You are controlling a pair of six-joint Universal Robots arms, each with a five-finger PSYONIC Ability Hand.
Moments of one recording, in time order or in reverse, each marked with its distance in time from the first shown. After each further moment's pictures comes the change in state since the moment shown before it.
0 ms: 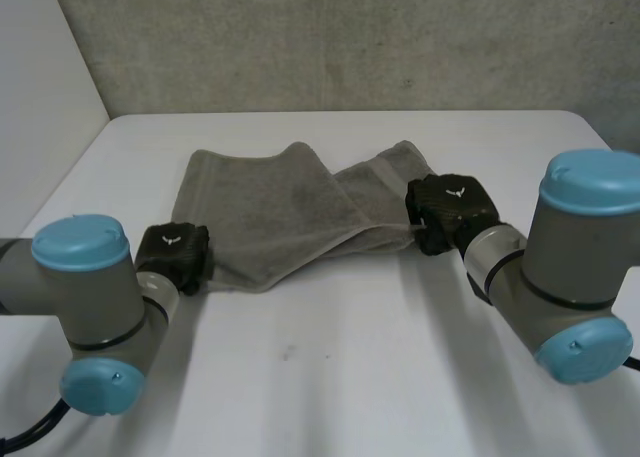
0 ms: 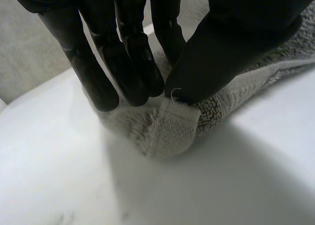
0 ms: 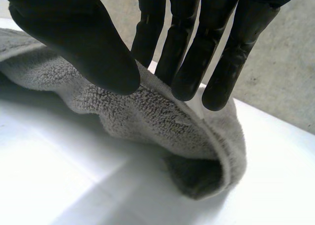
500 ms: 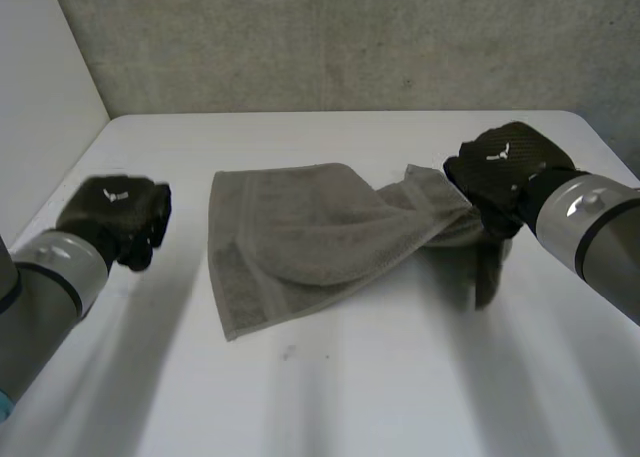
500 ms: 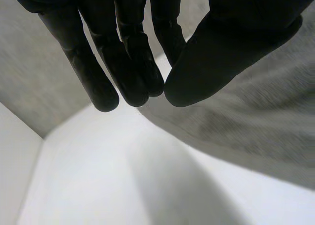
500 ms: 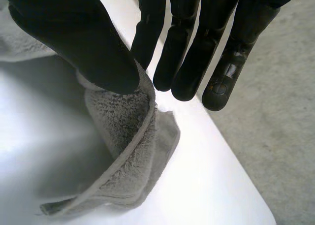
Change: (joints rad) left arm 0.032 0.472 -0.028 -0.435 0.066 0.093; right arm -0.028 -0.307 -0.086 0.467 0.002 -0.545; left_hand 0.001 0.004 0.001 0.005 0.004; right_hand 0.000 0.000 0.000 0.000 0.000
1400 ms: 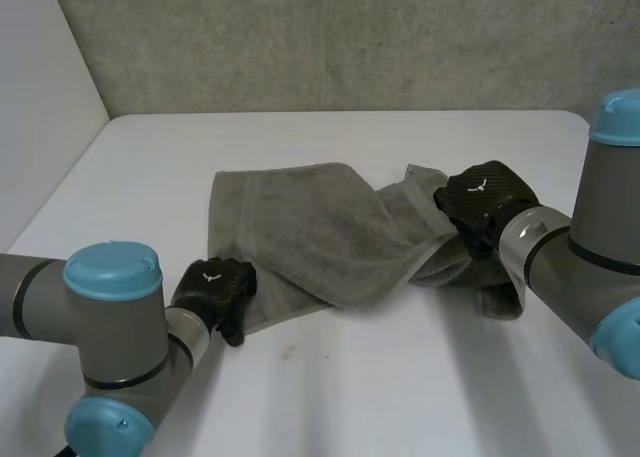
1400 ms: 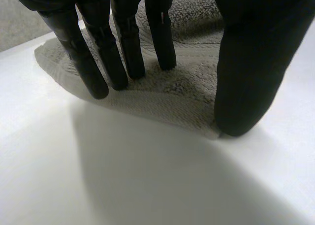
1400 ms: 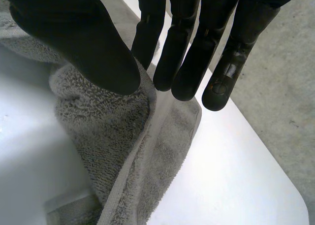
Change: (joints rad) left arm -0.152 -0.451 -0.033 0.340 -0.005 -0.189; right arm 0.005 0.188 0.018 -0.153 0.050 0.045; left_hand -0.554 -0.600 -0.595 -0.601 -0.589; right_hand 0.000 0.000 0.000 0.000 0.001
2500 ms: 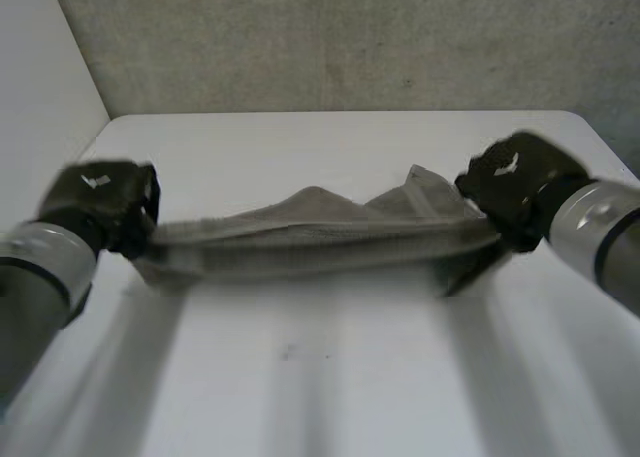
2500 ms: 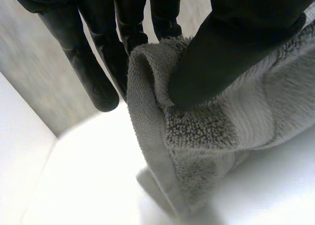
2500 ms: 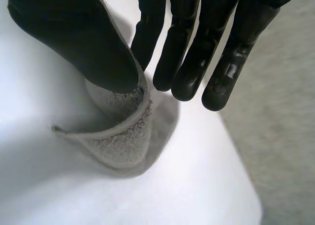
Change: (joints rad) left arm 0.117 0.478 0.066 -0.350 -0.087 0.076; right arm 0.001 -0.194 -0.032 0.249 -0.009 -0.179; left_hand 0.543 0.598 0.591 0.601 0.580; right_hand 0.000 0.000 0.000 0.000 0.000
